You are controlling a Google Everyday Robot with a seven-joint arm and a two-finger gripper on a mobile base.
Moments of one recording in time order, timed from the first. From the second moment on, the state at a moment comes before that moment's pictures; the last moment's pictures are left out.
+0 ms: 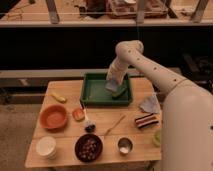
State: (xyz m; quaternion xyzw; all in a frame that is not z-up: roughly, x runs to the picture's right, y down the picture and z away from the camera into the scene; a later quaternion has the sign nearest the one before) arm 0.033 -0.060 0.867 -0.11 -0.26 -0.53 0.80
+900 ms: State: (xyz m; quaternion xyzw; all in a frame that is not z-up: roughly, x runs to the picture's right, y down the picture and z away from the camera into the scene) arm 0.014 -0.056 0.900 -0.08 -0.26 -0.49 0.83
